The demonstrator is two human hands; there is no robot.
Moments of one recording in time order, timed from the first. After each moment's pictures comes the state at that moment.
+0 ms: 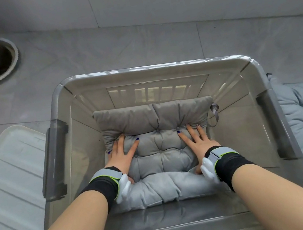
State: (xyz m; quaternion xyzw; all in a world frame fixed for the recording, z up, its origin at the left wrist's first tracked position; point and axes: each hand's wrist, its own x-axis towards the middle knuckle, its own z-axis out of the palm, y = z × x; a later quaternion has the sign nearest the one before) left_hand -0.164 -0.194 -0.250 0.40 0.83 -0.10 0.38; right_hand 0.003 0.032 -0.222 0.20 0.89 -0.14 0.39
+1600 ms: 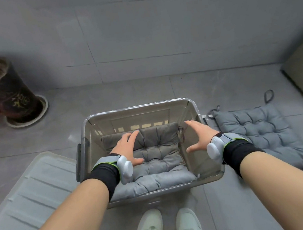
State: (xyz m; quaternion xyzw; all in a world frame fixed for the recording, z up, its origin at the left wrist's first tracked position) left_hand -0.108 -0.163 -0.013 0.43 0.85 0.08 0.29; right_hand 0.073 0.050 0.013 0.28 0.91 -0.24 0.18
